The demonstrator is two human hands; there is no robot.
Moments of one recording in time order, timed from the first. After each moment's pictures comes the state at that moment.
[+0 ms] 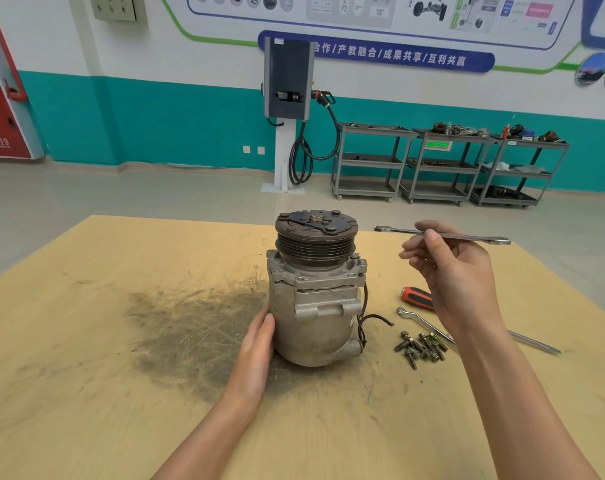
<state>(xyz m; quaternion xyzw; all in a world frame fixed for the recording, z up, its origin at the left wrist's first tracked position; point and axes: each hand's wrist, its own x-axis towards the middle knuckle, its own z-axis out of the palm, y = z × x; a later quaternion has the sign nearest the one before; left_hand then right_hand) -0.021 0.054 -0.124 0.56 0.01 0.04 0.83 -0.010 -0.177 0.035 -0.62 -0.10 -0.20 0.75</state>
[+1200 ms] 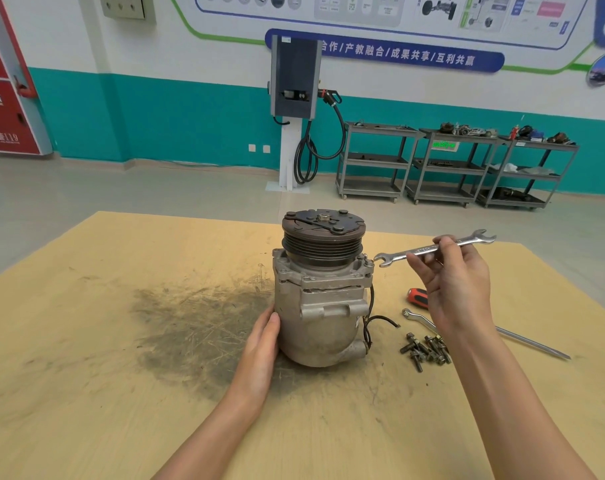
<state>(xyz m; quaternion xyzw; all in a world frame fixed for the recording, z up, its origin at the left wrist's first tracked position) -0.022 0.054 -0.122 0.54 0.00 0.05 0.84 0.008 -0.171 0.023 -0.49 0.02 -0.21 0.84</state>
